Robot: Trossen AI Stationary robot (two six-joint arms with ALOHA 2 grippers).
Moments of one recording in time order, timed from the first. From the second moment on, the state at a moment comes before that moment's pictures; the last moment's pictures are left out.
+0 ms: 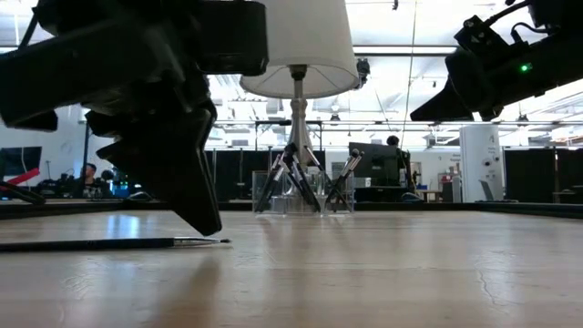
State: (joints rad) left arm -0.56 2.00 1.37 -0.61 -0.40 -0.68; right arm 0.36 1.14 0.28 0.45 1.01 0.29
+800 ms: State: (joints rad) left arm -0.54 1.99 1.31 -0.59 -0.46 -0.70; right arm 0.36 1.14 0.28 0.45 1.01 0.29
